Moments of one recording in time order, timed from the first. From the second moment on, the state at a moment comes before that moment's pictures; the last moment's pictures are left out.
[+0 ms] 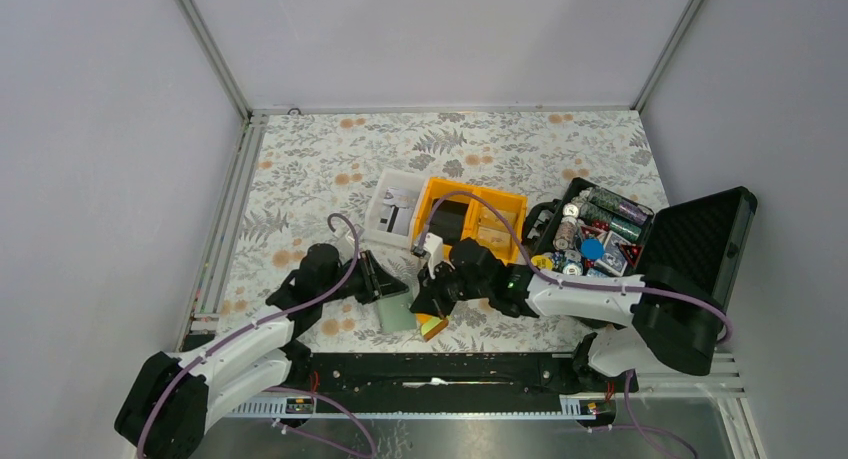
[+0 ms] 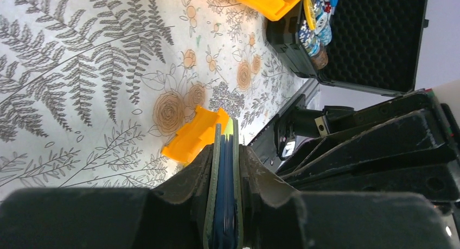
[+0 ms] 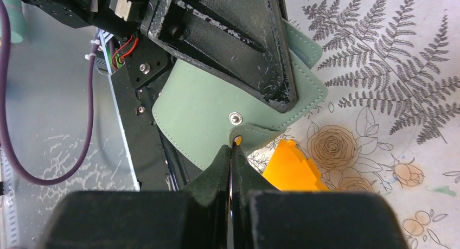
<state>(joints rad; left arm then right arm) -0.53 0.86 0.21 0.17 0.52 -0.98 1.06 1.37 0.66 0.17 -0.36 0.35</state>
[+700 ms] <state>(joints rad) -0.55 0.86 0.21 0.12 0.42 -0.98 1.09 1.45 0.68 0.20 -0.30 0.38</state>
